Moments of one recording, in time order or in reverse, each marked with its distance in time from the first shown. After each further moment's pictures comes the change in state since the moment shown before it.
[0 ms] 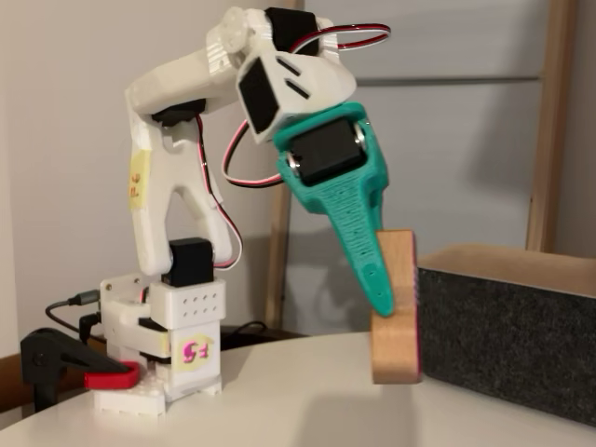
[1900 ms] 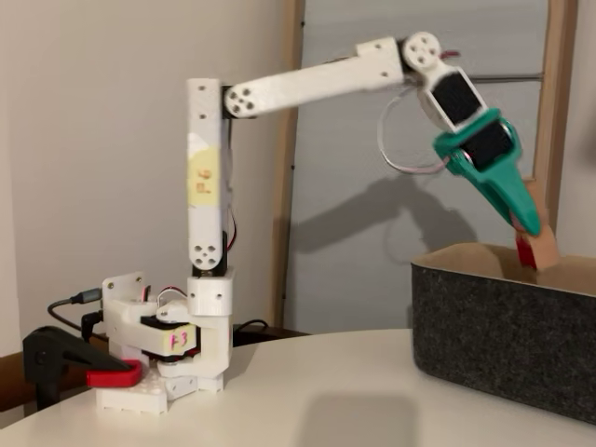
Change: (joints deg) arm -51.4 -22.6 -22.1 0.0 -37.2
